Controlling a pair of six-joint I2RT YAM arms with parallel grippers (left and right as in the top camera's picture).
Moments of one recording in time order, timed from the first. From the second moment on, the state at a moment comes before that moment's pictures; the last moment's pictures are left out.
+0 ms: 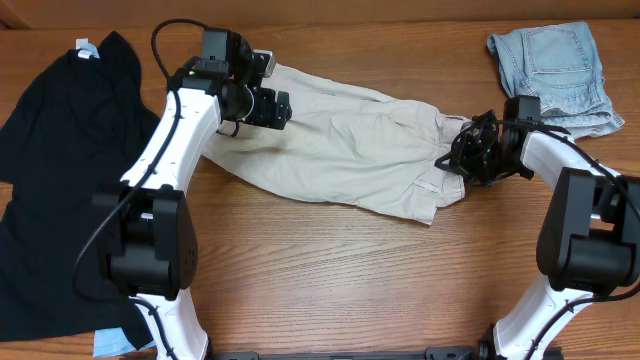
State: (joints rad) left arm -0.14 2.02 1.65 -0.74 0.31 0.04; right arm -0.16 2.00 1.22 -0.62 -0.60 0.26
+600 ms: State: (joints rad) left arm -0.14 2.02 1.70 -0.99 0.32 0.05; right arm -0.16 1.83 1.20 -0.93 -0.56 0.25
